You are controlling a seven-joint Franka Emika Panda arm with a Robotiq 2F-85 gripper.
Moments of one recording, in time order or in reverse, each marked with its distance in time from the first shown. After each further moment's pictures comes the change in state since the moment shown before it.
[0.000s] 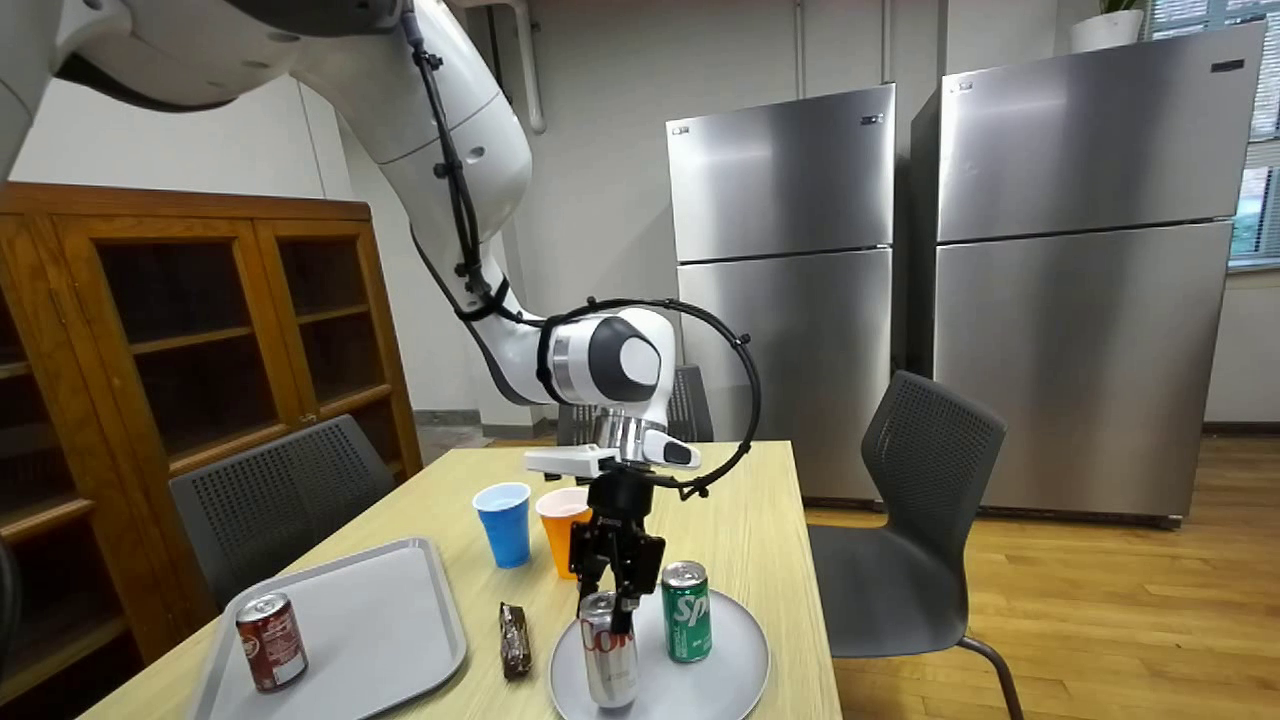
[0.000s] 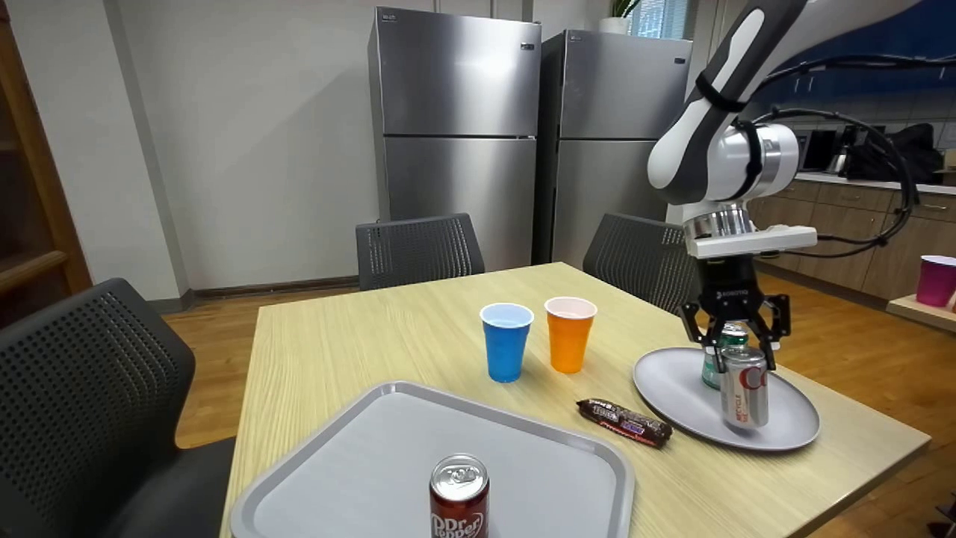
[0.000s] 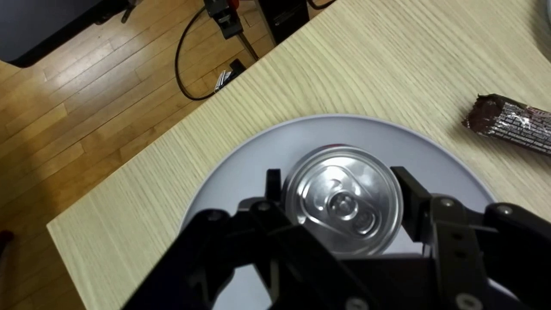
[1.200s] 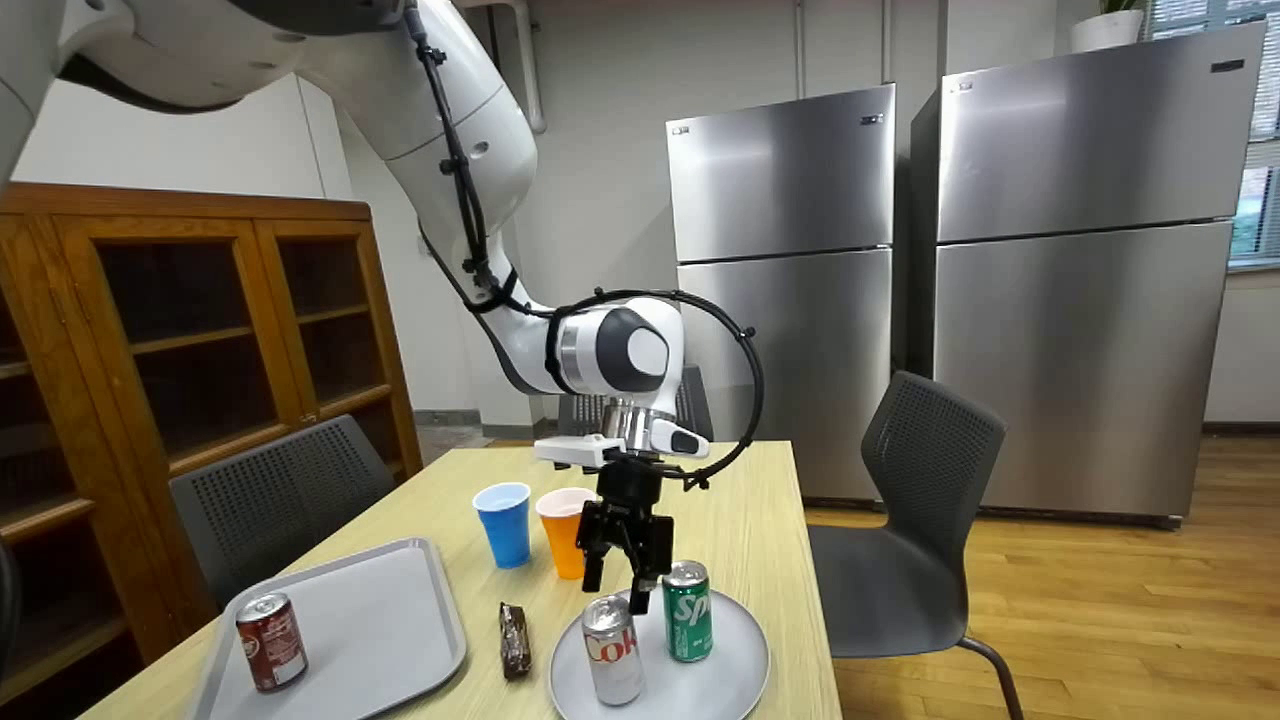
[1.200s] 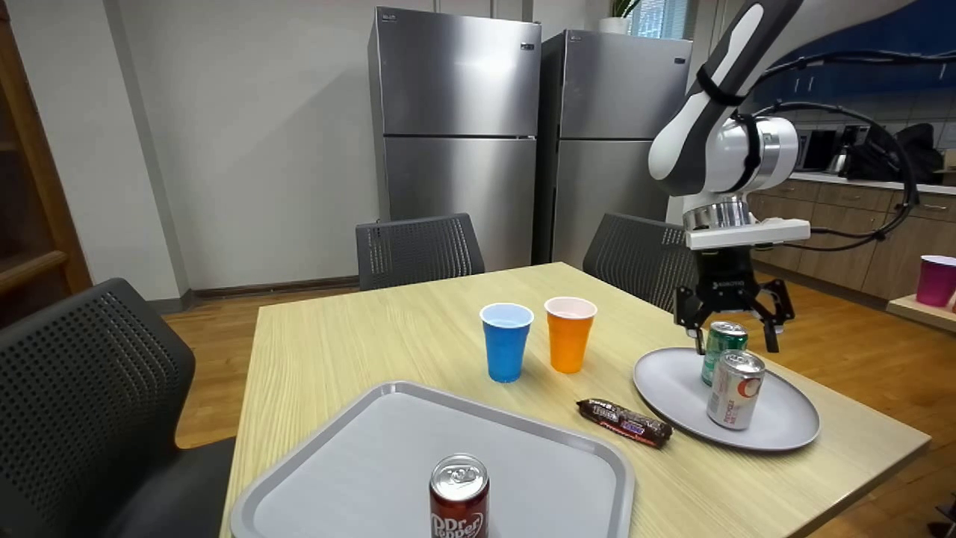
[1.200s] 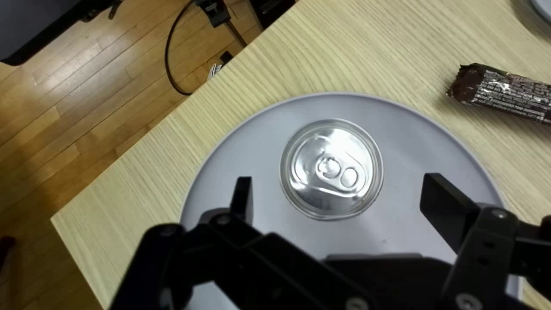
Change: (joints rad) arm -0.004 0.001 -0.010 0.033 0.024 0.000 0.029
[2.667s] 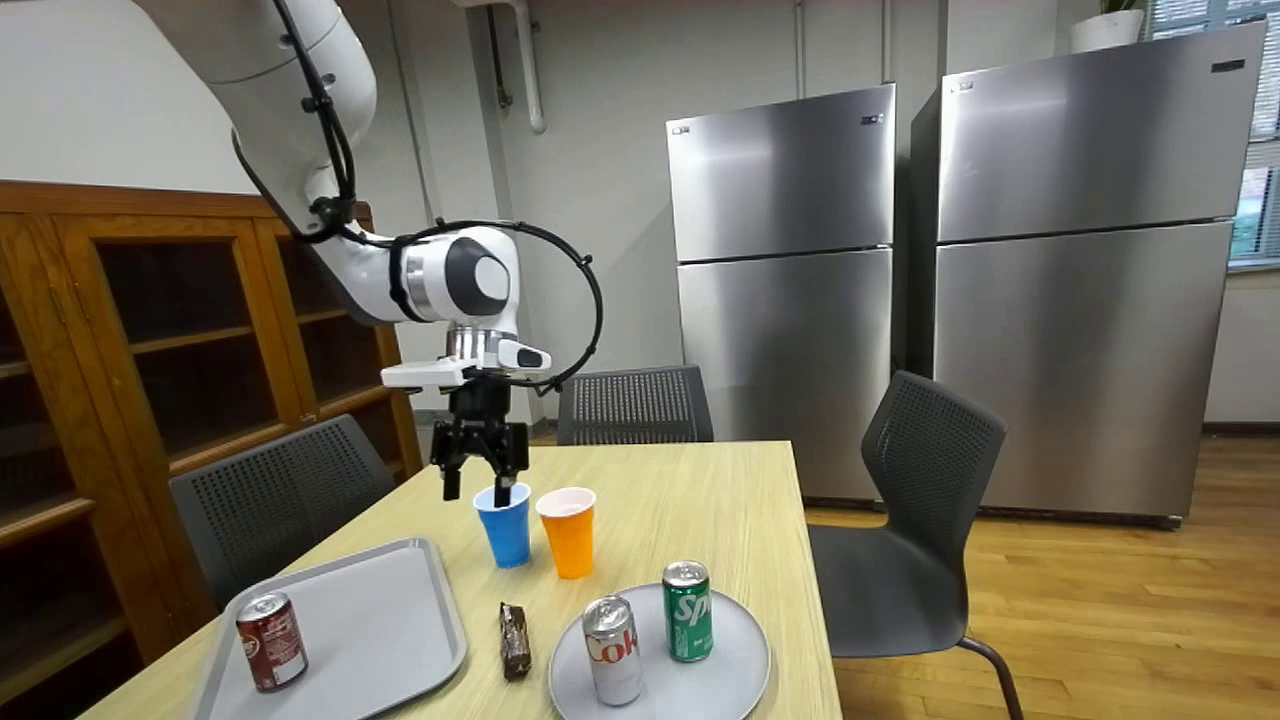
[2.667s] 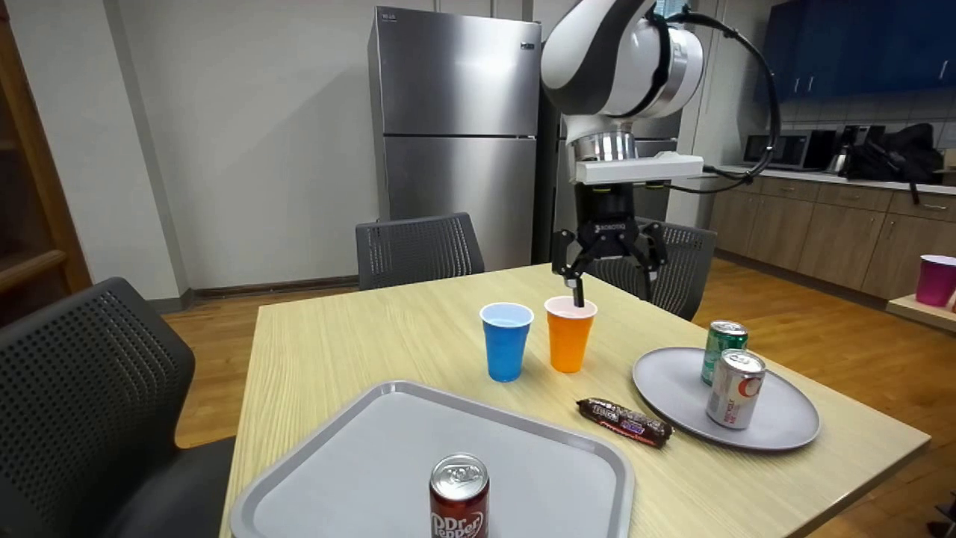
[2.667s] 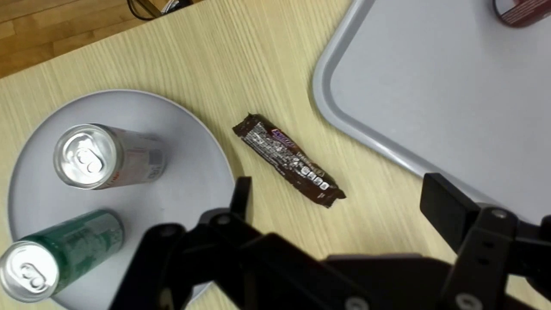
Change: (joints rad) arm 0.204 -0.196 0.173 -0.027 -0.010 -0.002 0.000
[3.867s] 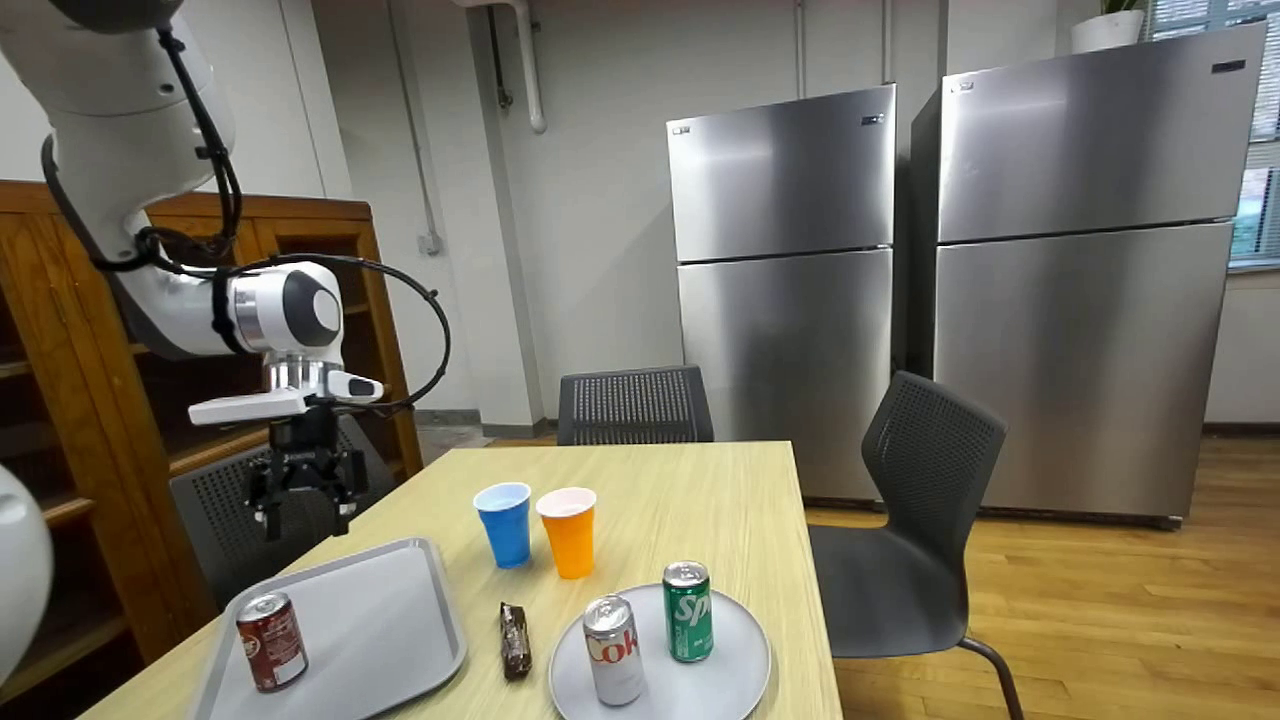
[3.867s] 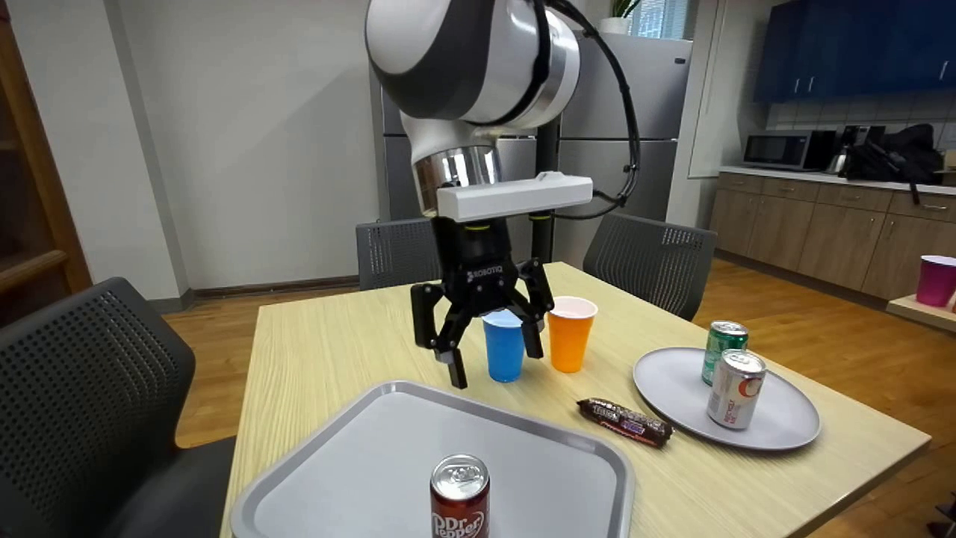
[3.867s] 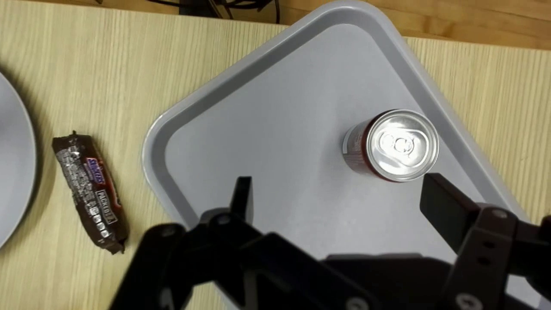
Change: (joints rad) arm 0.223 0.039 0.193 0.001 -0.042 -0.004 -0.003
